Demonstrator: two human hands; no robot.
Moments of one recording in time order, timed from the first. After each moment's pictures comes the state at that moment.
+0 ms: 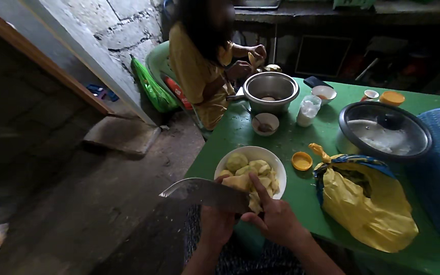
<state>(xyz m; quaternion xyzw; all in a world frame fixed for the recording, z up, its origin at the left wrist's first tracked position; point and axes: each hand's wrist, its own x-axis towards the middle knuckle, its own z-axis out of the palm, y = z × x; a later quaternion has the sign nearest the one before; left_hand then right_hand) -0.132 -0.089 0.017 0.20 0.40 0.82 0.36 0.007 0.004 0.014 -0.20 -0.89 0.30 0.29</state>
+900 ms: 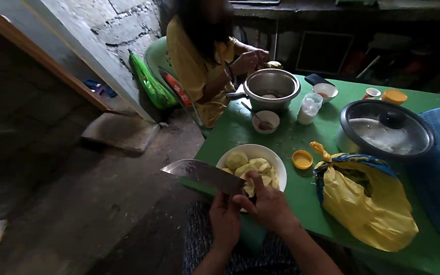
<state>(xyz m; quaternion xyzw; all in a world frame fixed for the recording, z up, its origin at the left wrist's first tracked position) -0.107 -0.081 0.000 0.24 0.56 0.77 0.21 -0.020 0.010 0.020 -0.27 -0.88 0.29 0.27</state>
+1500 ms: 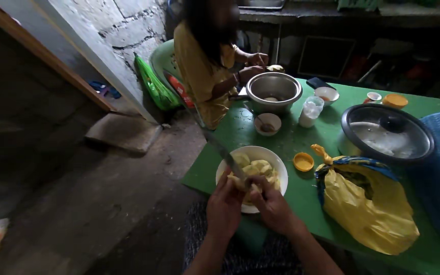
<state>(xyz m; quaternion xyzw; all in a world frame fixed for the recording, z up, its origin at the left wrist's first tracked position) -0.132 -0.071 0.021 0.10 0.39 0.82 0.41 -0.010 0.019 0.022 -0.18 -0.78 0.55 0.25</state>
